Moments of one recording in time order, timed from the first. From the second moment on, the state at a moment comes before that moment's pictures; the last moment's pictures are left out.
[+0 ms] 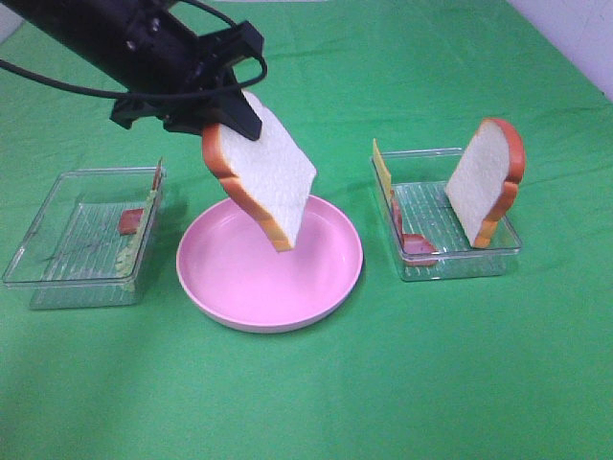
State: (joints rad) left arm -0.39 1.86 -1.41 -0.72 0.76 0.18; right arm -0.01 -0.01 -0.51 0.11 1.07 -0.12
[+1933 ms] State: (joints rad) left arm -0.45 2.02 -1.54 -0.26 0.83 -0.05; right arm -0.01 -0.01 -0.51 0.11 1.07 -0.12
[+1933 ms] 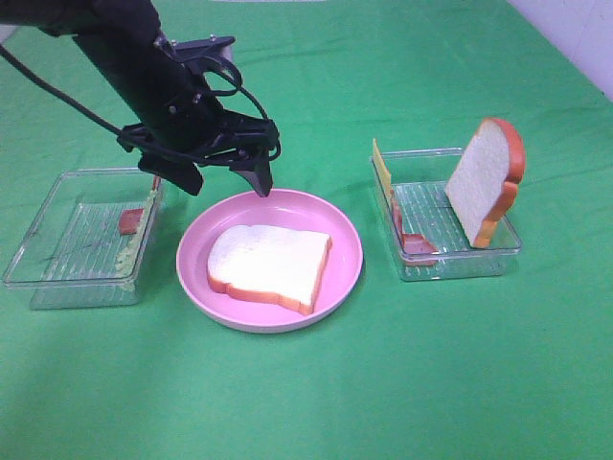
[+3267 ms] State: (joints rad) left arm -0.45 2.17 -1.72 0.06 1.21 -0.26; right arm -0.01 -0.01 -0.51 0.11 1.07 -0.12
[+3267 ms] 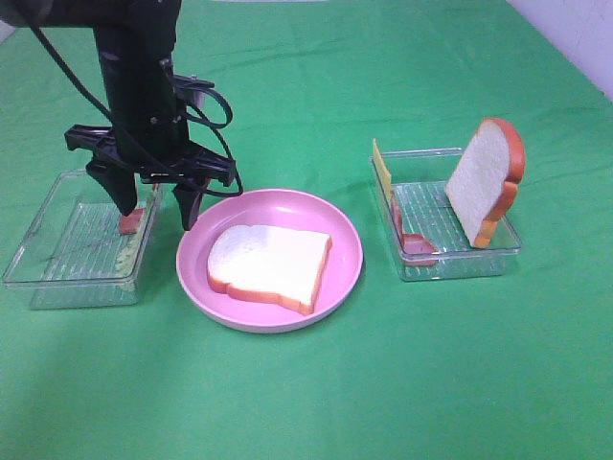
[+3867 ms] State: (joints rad) left arm -0.45 2.21 -1.72 0.08 1.22 -0.26; right arm -0.01 -0.01 -0.51 0.11 1.07 -0.12
